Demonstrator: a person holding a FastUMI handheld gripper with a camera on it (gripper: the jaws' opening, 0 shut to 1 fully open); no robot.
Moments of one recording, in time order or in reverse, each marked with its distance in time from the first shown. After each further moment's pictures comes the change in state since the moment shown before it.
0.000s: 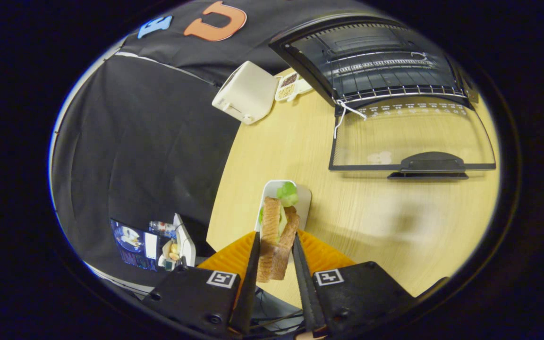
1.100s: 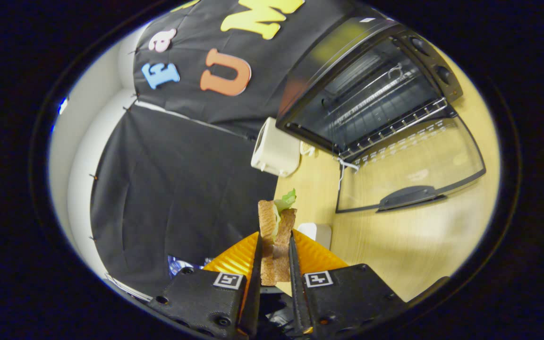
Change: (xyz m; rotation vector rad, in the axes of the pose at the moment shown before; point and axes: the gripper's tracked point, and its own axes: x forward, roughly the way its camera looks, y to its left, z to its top) arm -0.098 -0.005 0.078 0.161 -0.336 0.327
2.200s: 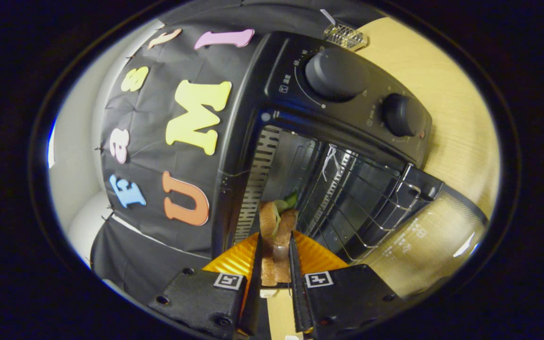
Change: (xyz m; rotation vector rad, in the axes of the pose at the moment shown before) arm 0.038 -0.104 0.197 0.274 -0.736 -0.086
